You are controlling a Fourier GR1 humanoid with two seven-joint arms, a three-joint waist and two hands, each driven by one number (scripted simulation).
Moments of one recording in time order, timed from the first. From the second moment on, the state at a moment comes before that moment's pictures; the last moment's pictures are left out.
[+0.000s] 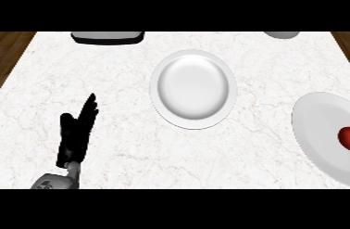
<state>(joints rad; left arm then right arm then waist) -0.06 0.25 -0.19 -1.44 0.09 0.31 0.20 -0.20 -0.95 -0.02 -0.99 0.41 0.53 -0.48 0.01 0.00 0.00</state>
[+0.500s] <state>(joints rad) -0.06 0.22 -0.15 -1.46 0.05 0.27 0.24 -0.27 -0.88 -0.02 -0.87 0.55 0.53 -0.53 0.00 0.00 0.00</state>
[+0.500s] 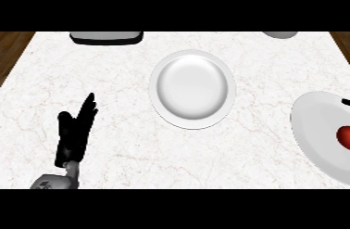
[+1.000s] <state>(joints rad) -0.03 0.20 -0.11 -1.45 0.02 0.22 0.20 -0.28 -0.80 -0.04 -0.80 0.65 0.48 -0.58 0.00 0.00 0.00</state>
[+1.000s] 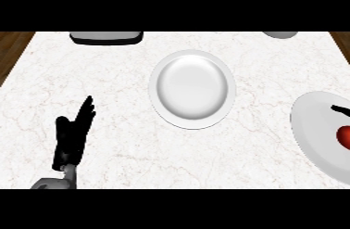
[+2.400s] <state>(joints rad) -0.06 0.15 -0.10 -1.45 -0.04 0.18 0.23 -0.57 -0.18 0.21 -0.99 0.90 0.16 -0.35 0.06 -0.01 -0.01</state>
